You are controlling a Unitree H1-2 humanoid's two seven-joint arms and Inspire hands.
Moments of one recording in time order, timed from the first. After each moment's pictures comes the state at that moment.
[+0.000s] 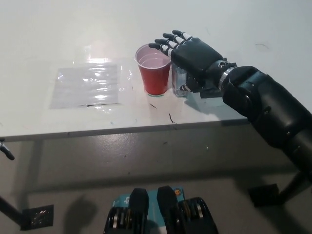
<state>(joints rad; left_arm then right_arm) -0.25 0.57 0.29 -0.16 0.52 0.45 -0.77 -1.03 -0.28 0.63 0.66 -0.78 -0.23 0.10</state>
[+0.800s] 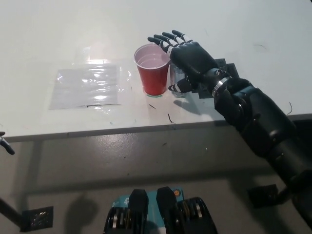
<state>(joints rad) -0.27 0.57 0.29 -0.16 0.53 0.45 -0.77 -0.98 -0.18 0.52 0.82 -0.71 -0.27 -0.07</state>
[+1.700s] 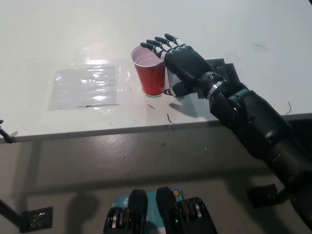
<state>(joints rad) -0.32 0.57 0.29 -0.16 0.54 0.45 -0.79 -0.99 -0.18 0.58 0.83 -0.72 -0.28 -0.08</state>
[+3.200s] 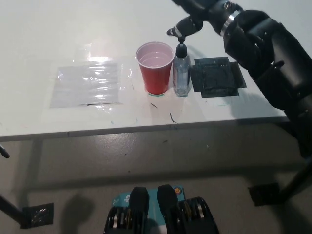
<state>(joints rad) -0.25 0.57 0.32 -0.16 0.55 0.45 -0.79 -1.19 -0.27 0.47 0.58 -0.71 -0.21 0.12</state>
